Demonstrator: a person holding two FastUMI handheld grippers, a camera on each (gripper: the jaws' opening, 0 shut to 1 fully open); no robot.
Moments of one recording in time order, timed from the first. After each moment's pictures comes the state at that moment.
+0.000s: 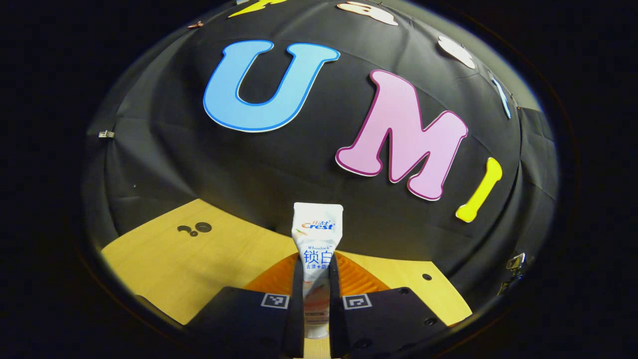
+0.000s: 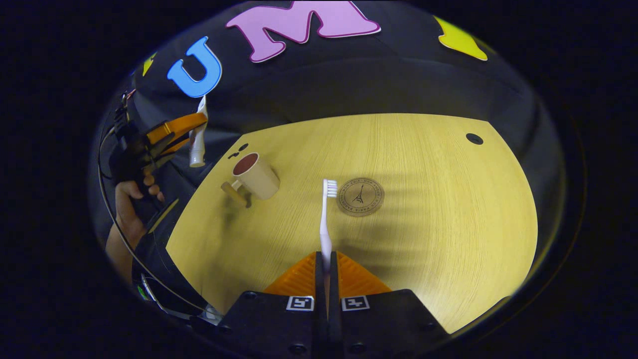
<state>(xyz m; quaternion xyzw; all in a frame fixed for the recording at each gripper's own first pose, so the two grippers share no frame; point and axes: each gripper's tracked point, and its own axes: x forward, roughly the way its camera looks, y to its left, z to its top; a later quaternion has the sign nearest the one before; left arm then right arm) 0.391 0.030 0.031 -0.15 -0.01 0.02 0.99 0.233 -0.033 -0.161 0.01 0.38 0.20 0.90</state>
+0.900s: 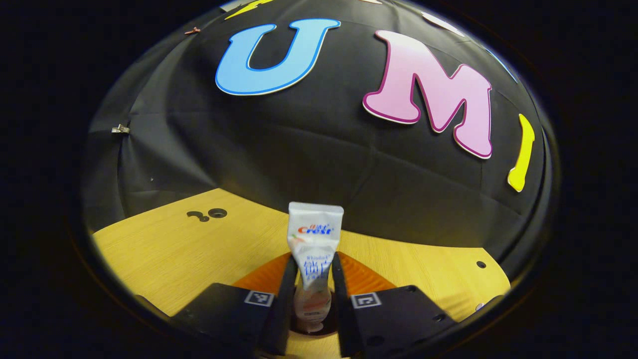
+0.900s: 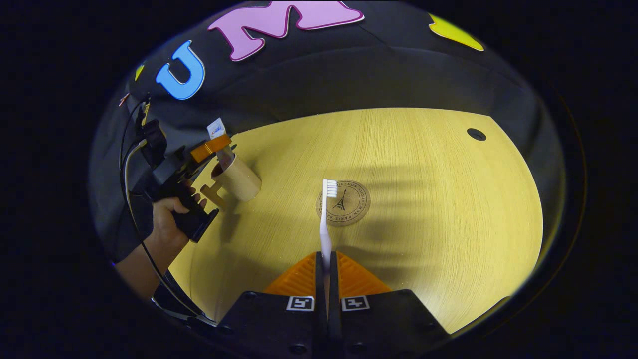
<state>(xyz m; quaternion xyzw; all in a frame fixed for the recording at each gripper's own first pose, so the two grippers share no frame) 0.455 0.044 -0.065 -0.10 0.01 0.12 0.99 0.271 -0.050 -0.189 0.01 0.38 0.20 0.90</state>
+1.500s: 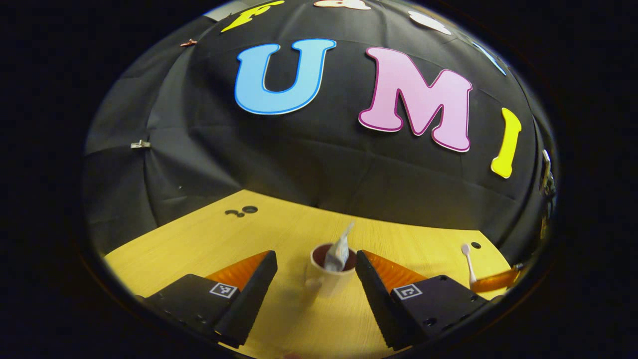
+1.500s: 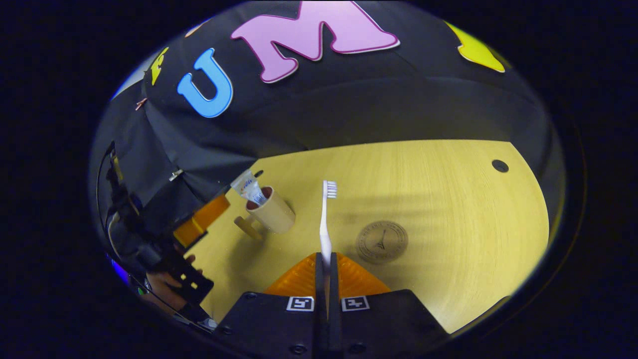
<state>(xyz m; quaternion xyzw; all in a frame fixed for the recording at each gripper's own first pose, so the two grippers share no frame) 0.312 0.032 -0.075 -0.07 0.04 0.15 0.99 0.292 0.025 -0.127 0.04 0.29 0.26 0.92</state>
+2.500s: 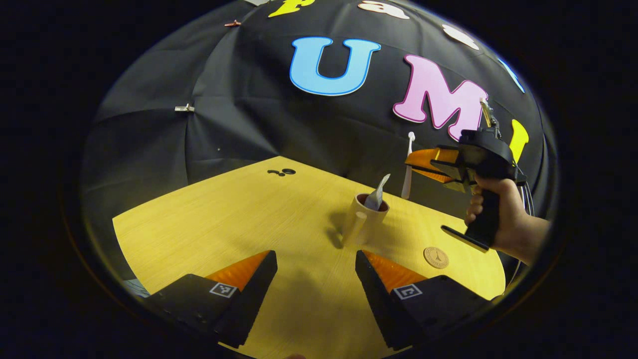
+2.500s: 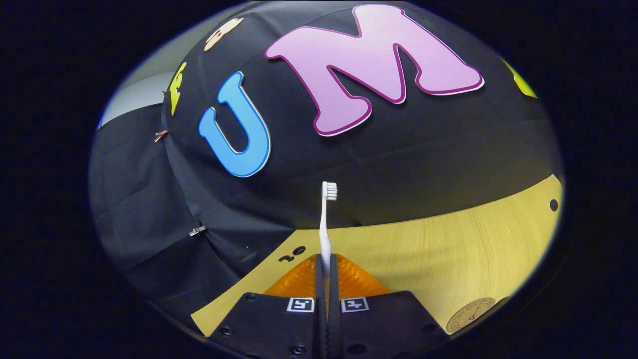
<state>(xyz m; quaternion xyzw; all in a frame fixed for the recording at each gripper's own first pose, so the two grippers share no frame) 0.199 0.060 -0.145 -0.14 0.09 0.19 0.97 0.402 0.209 -0.055 0.12 0.12 0.31 0.94</state>
